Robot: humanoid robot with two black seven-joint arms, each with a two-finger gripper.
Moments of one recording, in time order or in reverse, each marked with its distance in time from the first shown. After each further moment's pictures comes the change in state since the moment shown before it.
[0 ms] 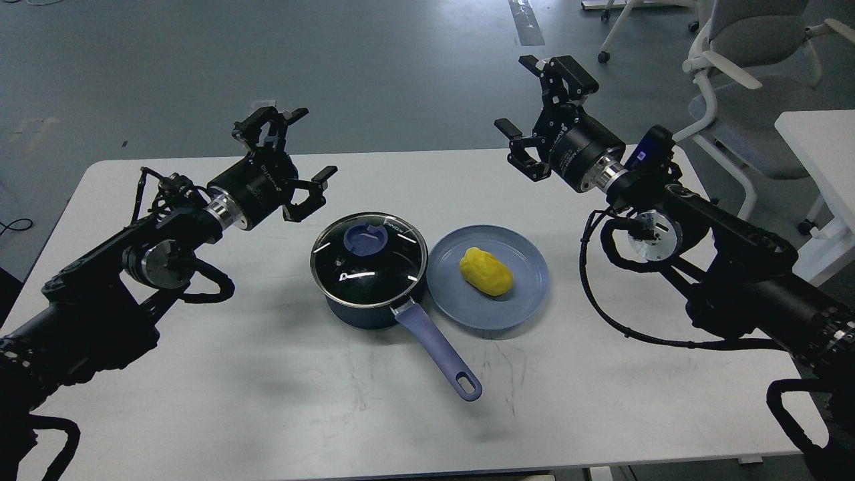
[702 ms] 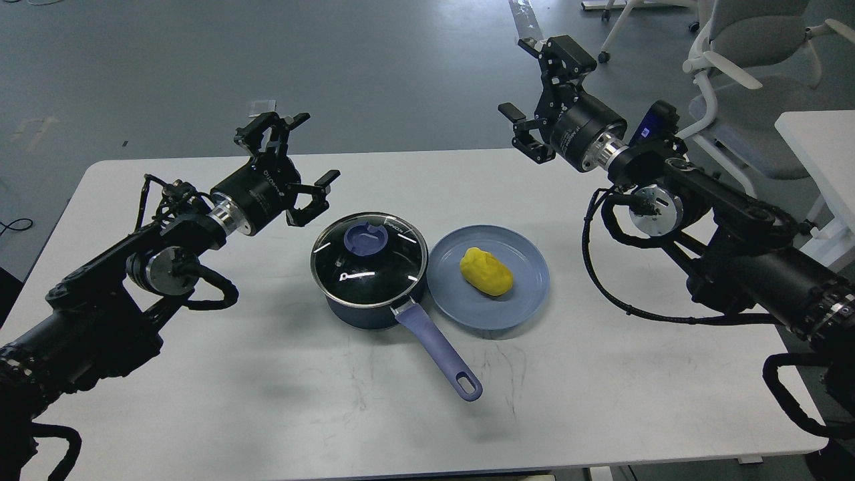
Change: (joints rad) left arm 0.035 0.002 -0.007 -0.062 -0.004 0.030 -0.009; right arm 0.078 0.010 -0.035 -0.062 0.000 -0.001 -0.033
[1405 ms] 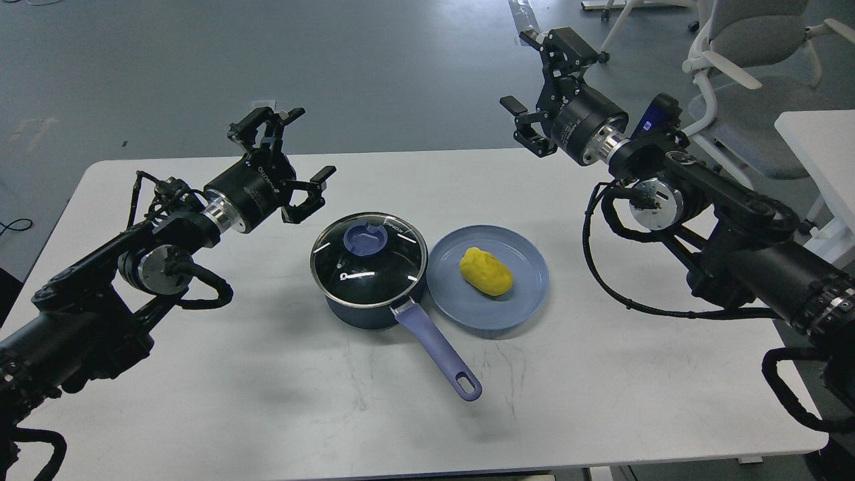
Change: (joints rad) left arm 0.006 0.038 -0.019 -0.056 -0.001 0.030 0.004; right arm 0.011 0.004 -0.002 -0.011 0.000 -0.009 -0.002
